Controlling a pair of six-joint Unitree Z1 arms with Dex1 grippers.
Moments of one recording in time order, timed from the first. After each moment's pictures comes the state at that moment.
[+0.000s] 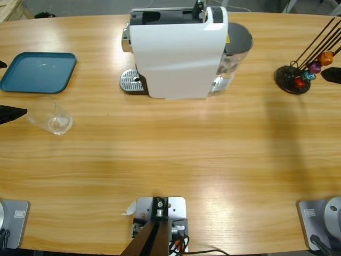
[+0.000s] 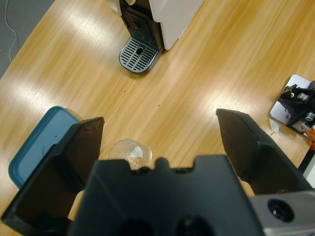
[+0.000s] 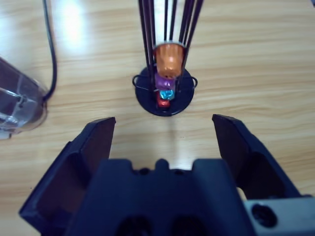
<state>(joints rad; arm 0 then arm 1) -0.72 1.07 -1.01 0.71 -0.05 0.26 0.25 1.12 -0.58 0.23 -0.27 0.24</state>
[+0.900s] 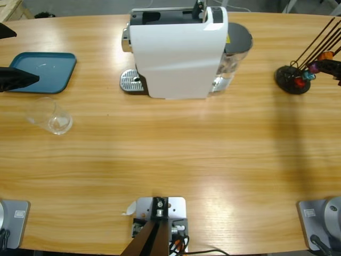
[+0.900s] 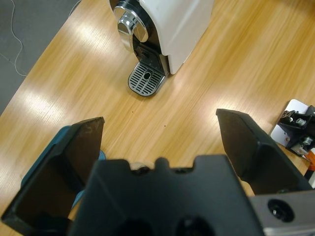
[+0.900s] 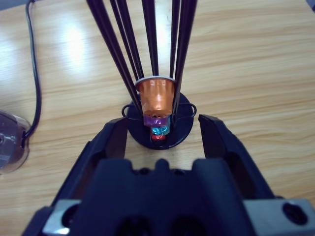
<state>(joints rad) -0.72 1.19 -1.16 0.70 -0.05 0.26 0.11 1.30 -0.43 -0.21 -0.19 0.17</state>
